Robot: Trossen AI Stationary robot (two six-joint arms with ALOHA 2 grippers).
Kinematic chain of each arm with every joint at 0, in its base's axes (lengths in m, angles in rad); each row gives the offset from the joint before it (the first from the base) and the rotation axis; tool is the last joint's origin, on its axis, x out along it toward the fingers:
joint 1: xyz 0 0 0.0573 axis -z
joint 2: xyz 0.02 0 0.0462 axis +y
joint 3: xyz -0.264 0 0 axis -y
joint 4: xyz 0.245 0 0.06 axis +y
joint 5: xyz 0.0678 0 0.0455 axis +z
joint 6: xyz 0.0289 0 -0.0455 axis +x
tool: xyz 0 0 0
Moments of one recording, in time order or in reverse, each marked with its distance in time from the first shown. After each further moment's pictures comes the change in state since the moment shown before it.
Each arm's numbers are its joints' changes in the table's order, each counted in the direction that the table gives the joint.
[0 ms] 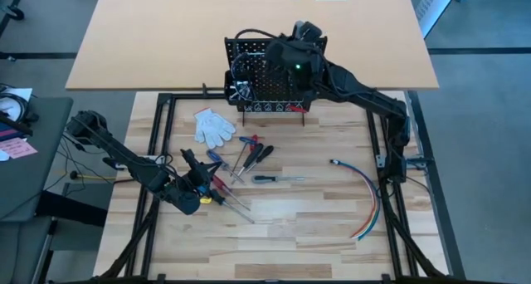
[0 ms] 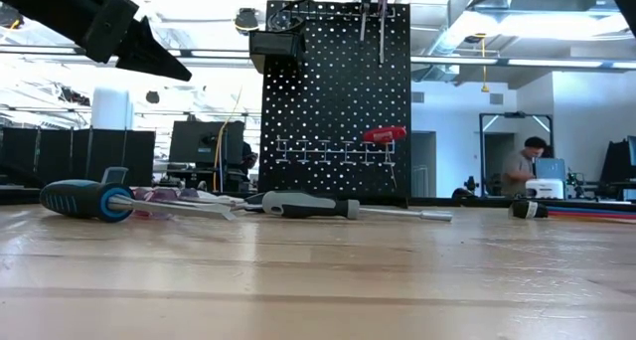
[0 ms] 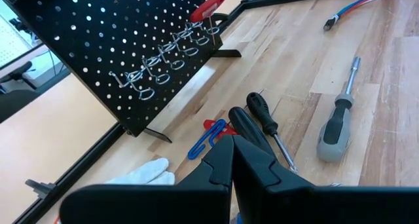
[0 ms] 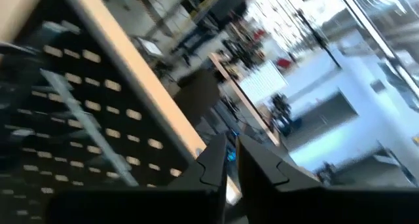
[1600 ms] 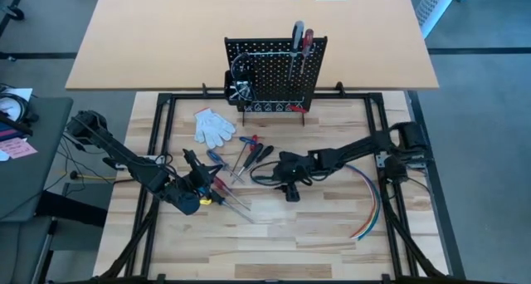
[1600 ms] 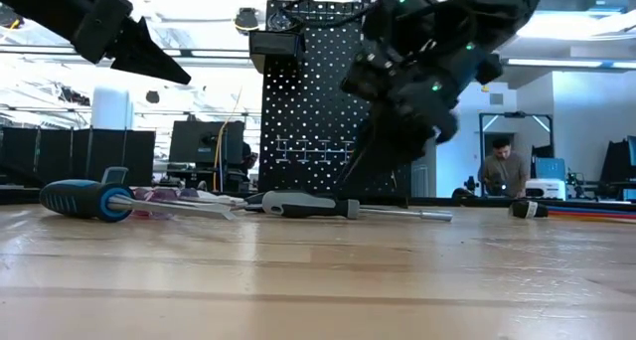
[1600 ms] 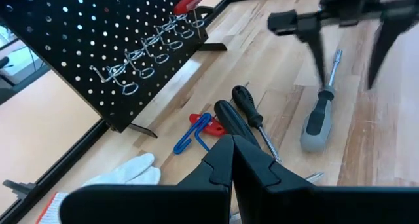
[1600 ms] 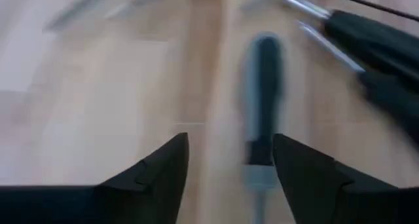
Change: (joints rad) left arm 0.002 0.000 -0.001 -0.007 -0.060 0.000; right arm -0.266 -0.115 -1.378 -0.648 1.063 0.612
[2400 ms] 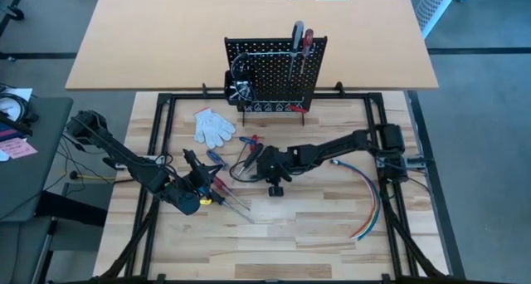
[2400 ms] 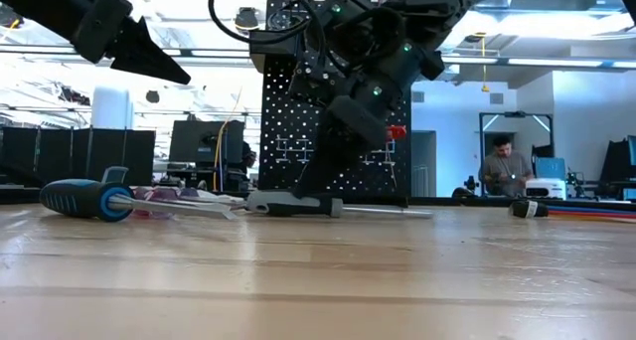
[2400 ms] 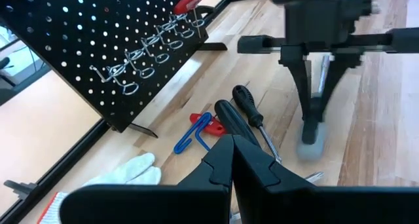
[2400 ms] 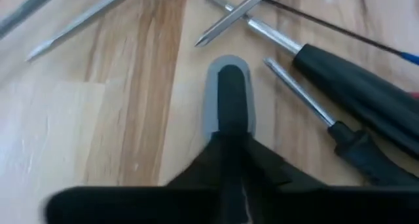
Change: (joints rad) left arm 0.000 0.000 0.000 0.005 0.000 0.000; right arm 0.039 0.203 0.302 0.244 -0.041 -0.047
